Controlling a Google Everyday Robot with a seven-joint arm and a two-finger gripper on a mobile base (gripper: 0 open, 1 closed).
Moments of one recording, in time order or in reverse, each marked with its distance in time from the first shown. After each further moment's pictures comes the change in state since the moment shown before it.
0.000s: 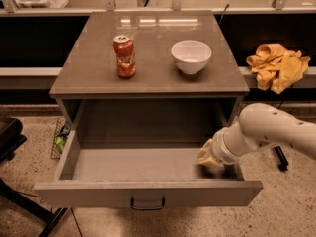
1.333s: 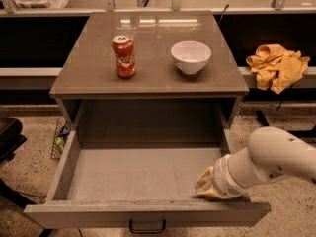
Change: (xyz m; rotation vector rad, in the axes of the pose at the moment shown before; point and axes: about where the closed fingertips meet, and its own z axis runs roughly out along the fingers) arm -0.006 0.102 -0.015 -0.117 -0.042 0.011
